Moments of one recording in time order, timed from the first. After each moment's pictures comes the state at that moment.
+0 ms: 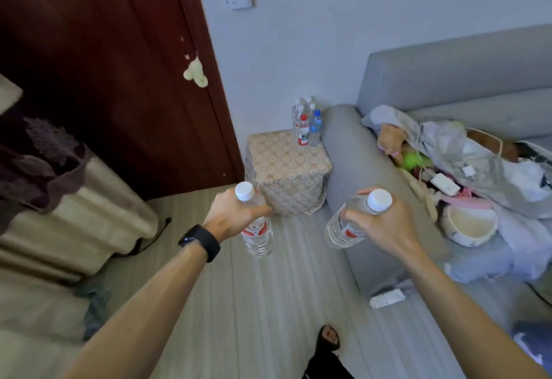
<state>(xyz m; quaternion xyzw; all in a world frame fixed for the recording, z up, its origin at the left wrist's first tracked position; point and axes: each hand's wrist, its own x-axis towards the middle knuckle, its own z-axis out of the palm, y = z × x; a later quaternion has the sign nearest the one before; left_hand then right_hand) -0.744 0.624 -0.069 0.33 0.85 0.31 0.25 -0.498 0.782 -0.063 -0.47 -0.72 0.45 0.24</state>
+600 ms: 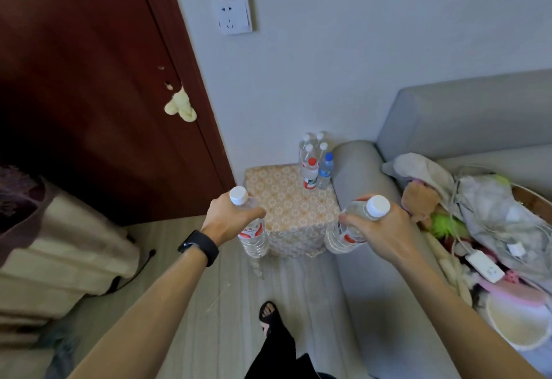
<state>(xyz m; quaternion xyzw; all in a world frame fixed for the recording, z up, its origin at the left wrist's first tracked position) -0.939 0.860 -0.092 0.24 0.87 0.35 0.25 -0.700 1.037 -0.082 -0.48 -0.73 0.44 0.19</state>
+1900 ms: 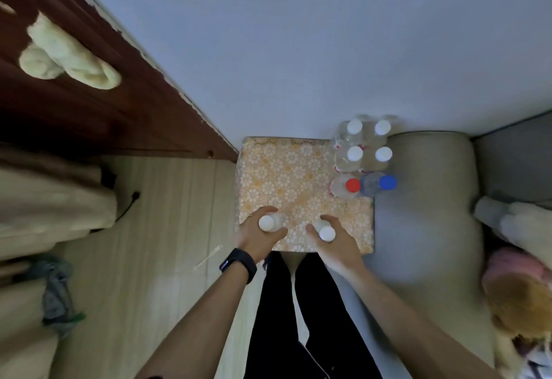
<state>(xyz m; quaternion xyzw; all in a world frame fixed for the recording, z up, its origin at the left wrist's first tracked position) -1.100 1.086 -0.387 0.02 0.84 0.34 0.42 -0.972 1.241 -0.387 -0.46 -0.70 0.49 -0.24</state>
